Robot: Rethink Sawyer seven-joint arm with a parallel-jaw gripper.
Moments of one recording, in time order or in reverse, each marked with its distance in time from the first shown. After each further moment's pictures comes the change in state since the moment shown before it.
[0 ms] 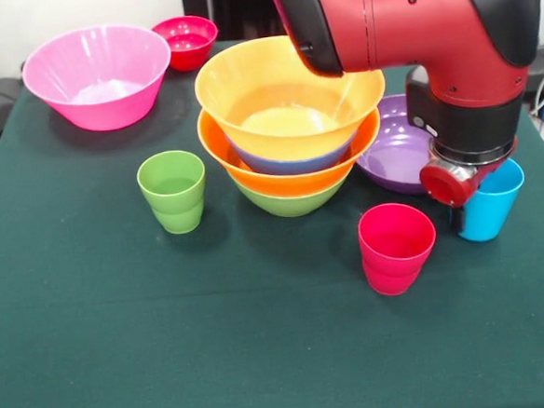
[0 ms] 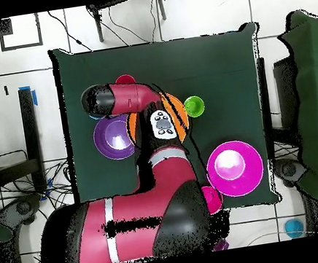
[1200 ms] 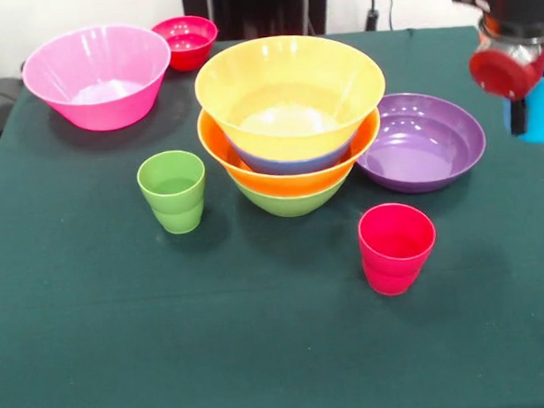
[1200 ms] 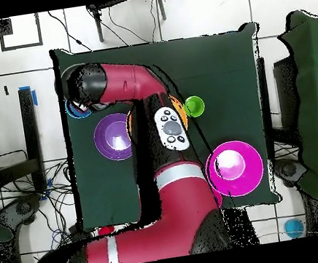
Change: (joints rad) arm -0.048 -0.248 0.071 0.070 0.075 0.258 0.000
